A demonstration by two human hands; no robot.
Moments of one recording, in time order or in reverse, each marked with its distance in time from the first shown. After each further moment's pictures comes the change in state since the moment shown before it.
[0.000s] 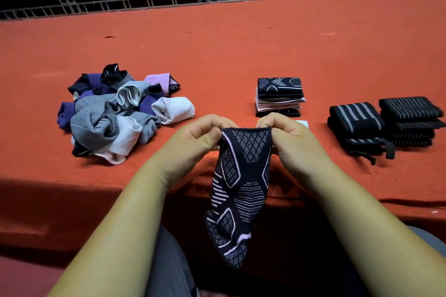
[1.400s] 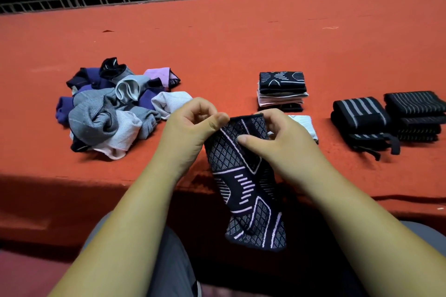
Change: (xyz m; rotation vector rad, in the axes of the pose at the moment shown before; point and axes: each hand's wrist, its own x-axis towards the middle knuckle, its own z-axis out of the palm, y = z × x) left_hand 0.010 -0.002 0.001 0.185 0.398 0.060; right_hand -0.014 -0.009 0.017 -0.366 0.090 0.010
